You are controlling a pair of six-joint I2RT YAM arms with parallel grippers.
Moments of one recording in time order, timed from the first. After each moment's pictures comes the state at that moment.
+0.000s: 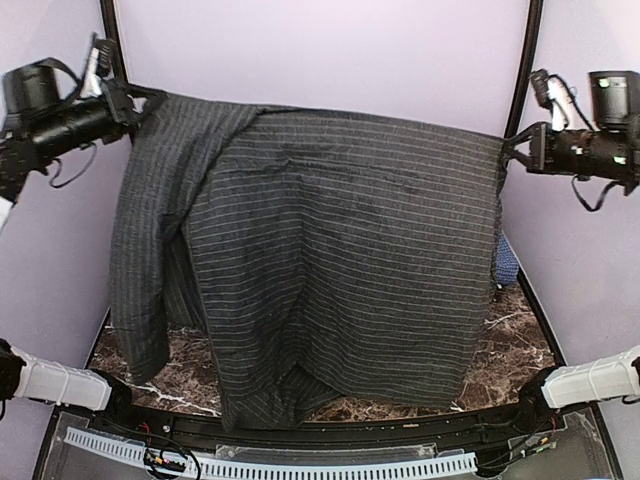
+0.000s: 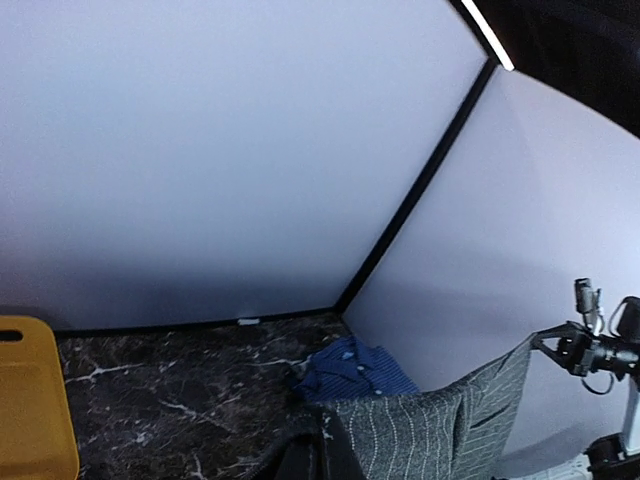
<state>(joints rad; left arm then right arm) -0.33 1.12 1.83 -0.68 0.35 -0.48 0.49 1.10 1.89 -1.14 -0.04 0.21</state>
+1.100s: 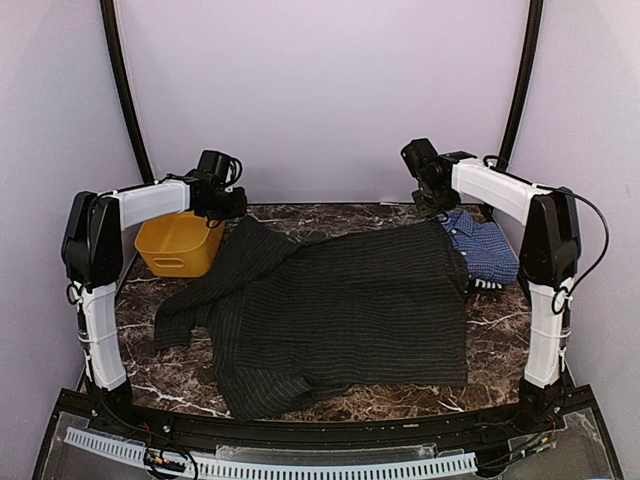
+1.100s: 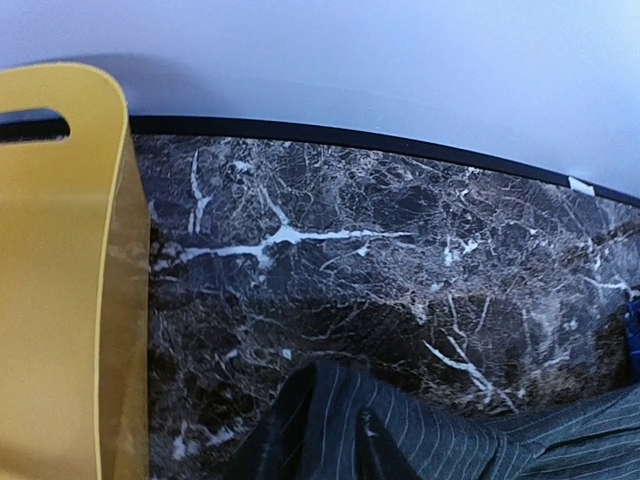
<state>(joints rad) -0.32 2.02 1.66 -0.37 -0.08 -0.39 0.43 2.06 1.88 -0.86 0.63 0.07</state>
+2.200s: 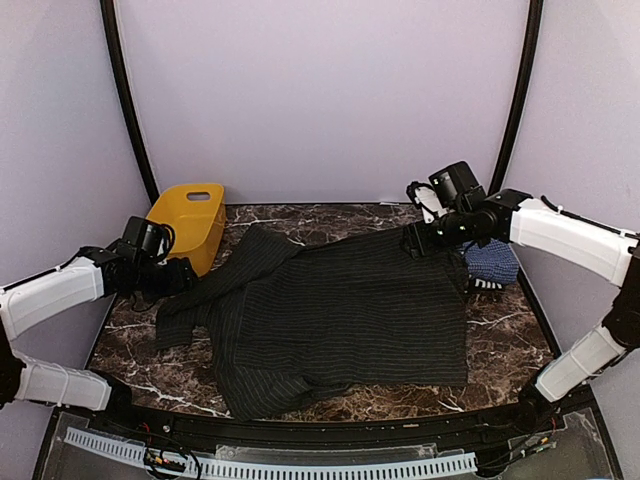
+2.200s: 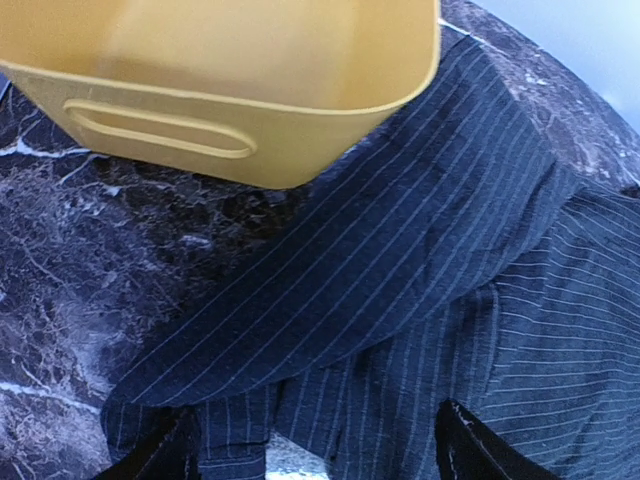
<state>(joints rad) -0.30 1.13 0.73 -0.47 -0.09 -0.58 0.60 1.45 1.22 -0.60 0.10 0.15</state>
